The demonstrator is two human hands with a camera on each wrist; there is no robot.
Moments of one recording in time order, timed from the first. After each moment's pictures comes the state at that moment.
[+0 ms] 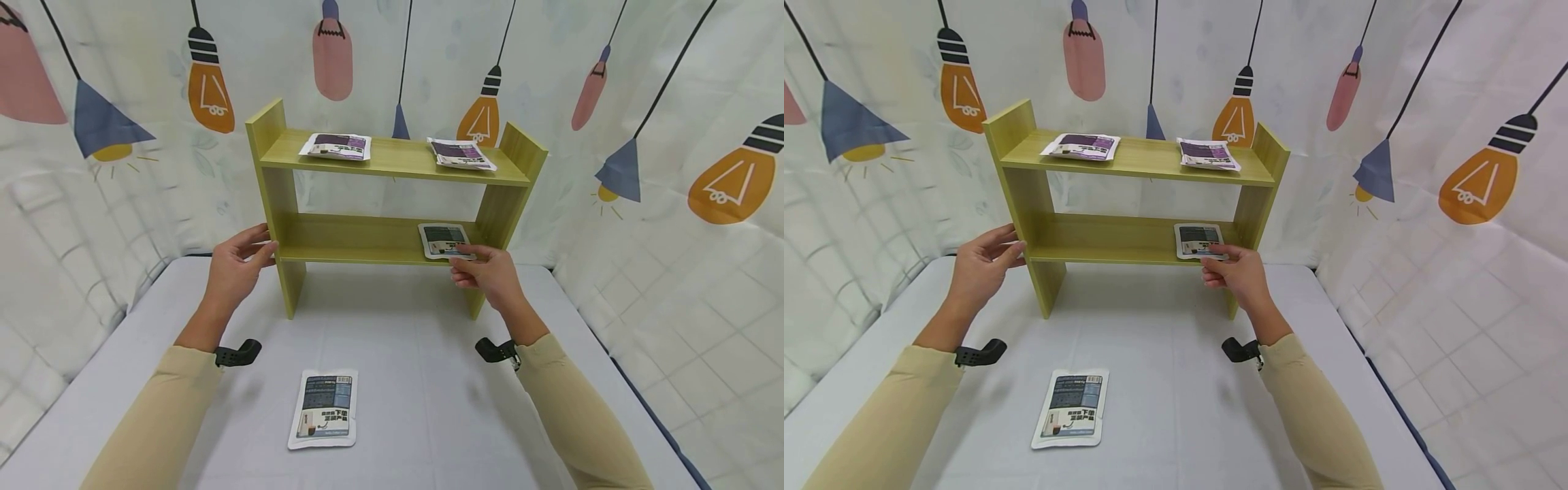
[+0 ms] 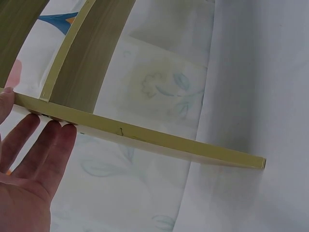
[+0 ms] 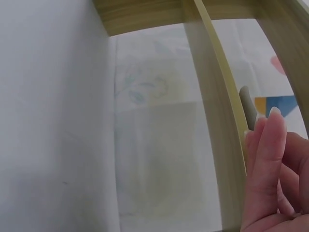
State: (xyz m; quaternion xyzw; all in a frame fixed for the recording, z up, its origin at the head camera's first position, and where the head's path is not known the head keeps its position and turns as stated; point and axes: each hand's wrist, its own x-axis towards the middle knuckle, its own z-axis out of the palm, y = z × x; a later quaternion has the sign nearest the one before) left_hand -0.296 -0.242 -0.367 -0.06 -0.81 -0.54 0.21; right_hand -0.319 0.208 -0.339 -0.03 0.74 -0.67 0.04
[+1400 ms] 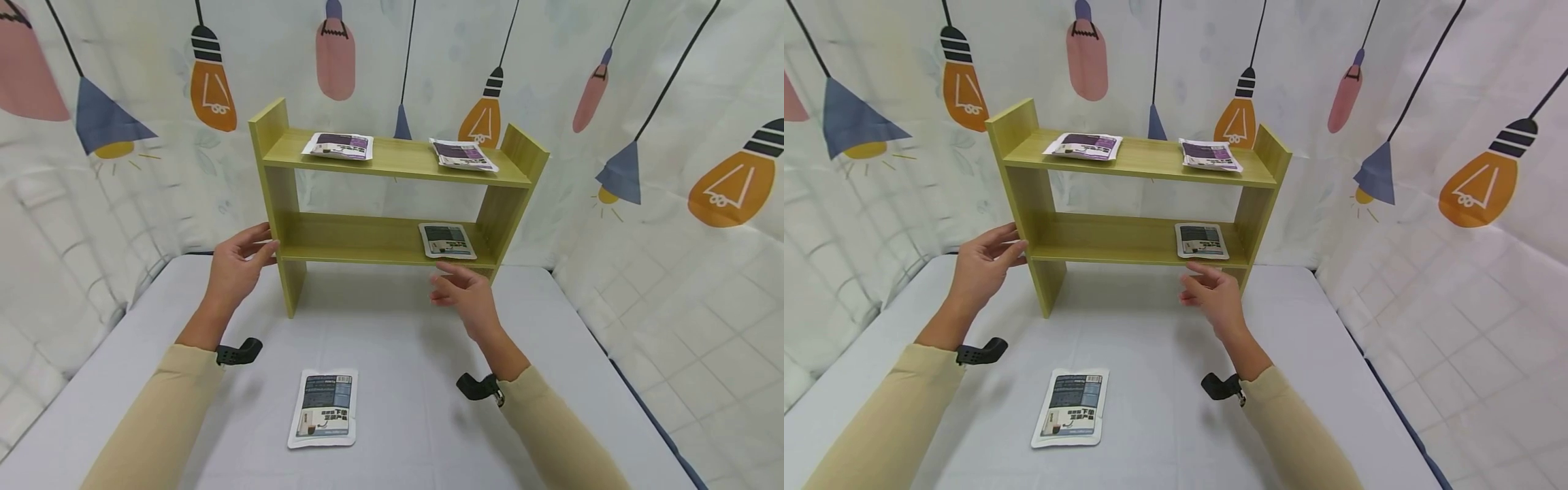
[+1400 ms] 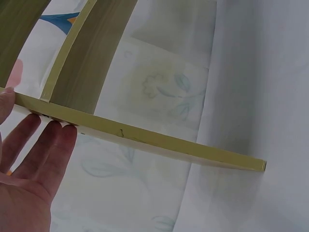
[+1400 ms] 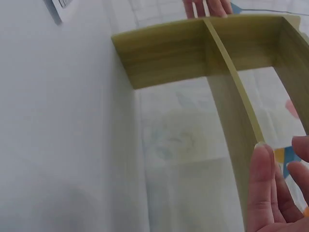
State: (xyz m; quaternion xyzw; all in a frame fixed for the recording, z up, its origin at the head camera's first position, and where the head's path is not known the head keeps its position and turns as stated) left_hand -0.295 -0.242 -0.367 -0.06 -0.81 -0.54 0.21; right_hand -0.281 0.167 -0.373 -0.07 0.71 -0.70 -0.01
